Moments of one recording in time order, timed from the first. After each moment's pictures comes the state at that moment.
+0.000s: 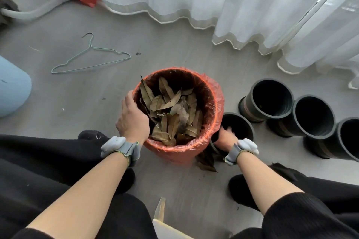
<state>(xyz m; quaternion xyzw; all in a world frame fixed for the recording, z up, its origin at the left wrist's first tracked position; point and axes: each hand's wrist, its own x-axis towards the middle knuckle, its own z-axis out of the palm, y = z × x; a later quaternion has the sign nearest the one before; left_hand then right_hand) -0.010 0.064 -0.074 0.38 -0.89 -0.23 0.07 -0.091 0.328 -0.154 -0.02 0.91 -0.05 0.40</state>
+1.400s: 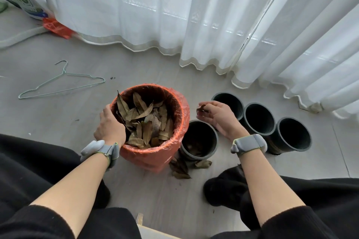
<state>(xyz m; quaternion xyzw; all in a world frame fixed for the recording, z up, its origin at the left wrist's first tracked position) -0.007 0.065 -0.068 0.39 -0.89 -0.25 0.04 -0.096 0.352 0.012 0.13 0.64 -0.72 0.23</state>
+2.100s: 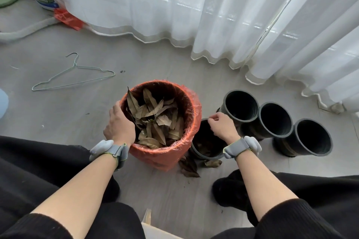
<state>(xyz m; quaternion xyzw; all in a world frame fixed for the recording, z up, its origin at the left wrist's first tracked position) -0.008 0.064 -0.067 0.39 -0.89 -0.25 0.05 -0.109 0.344 -0.056 0.09 0.92 -0.32 0.22</state>
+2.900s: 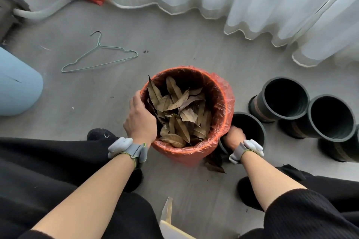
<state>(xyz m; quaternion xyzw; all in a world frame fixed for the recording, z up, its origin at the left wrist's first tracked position) -0.008 0.060 -0.072 0.38 -0.90 -0.21 0.07 -0.099 0.317 -0.188 0.06 0.93 -0.10 0.34</state>
